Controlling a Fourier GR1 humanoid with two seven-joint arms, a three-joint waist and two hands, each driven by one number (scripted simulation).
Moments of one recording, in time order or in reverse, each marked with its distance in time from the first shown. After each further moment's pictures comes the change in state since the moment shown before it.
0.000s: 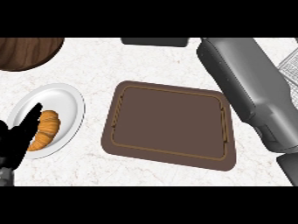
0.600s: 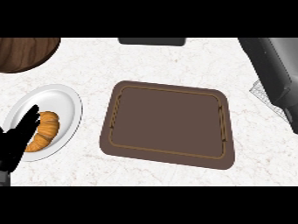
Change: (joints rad) left arm 0.020 0.002 0.019 -0.004 0.003 -0.011 -0.021; right arm -0.068 -0.121 -0.180 0.195 0.128 -0.128 -0.108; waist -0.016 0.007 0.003
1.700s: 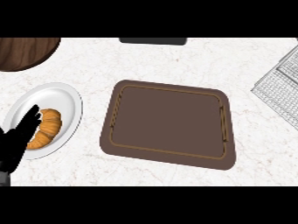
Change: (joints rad) left arm 0.007 -0.012 0.006 -0.023 -0.016 -0.004 0.009; right arm 0.024 -0.310 -0.185 0.300 -0.044 -0.198 -0.359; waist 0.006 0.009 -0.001
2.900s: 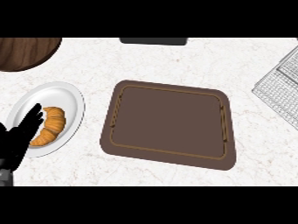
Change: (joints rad) left arm -0.015 -0.018 0.009 0.001 -0.012 -0.008 0.018; right arm -0.097 -0.144 0.060 0.205 0.084 0.497 -0.135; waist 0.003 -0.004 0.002
